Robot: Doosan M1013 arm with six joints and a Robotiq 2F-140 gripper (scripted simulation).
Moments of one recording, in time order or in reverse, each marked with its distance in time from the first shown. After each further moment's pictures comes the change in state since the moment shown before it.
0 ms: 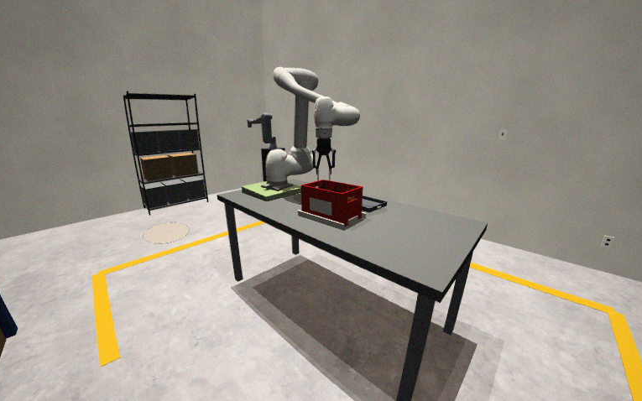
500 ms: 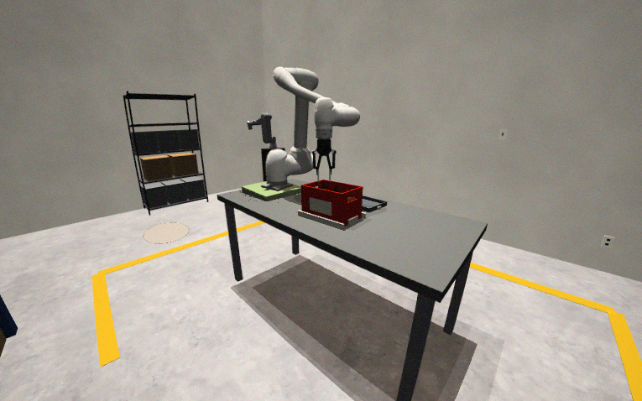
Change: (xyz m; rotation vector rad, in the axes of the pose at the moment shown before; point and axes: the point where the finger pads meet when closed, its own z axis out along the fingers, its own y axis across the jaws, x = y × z) arm -0.002 0.001 0.004 -0.002 -0.003 0.000
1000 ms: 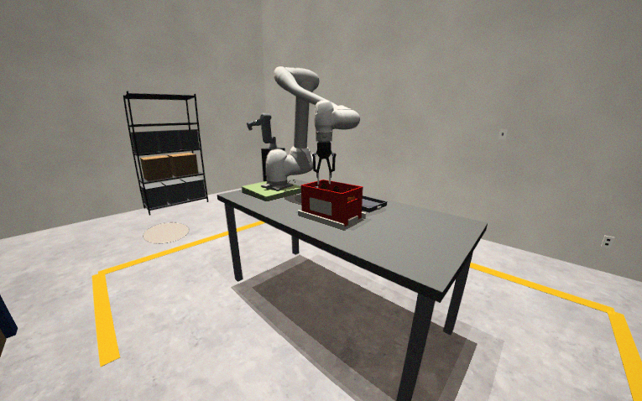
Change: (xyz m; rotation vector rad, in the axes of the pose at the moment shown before) arm 0.000 0.000 0.016 0.000 0.000 0.000
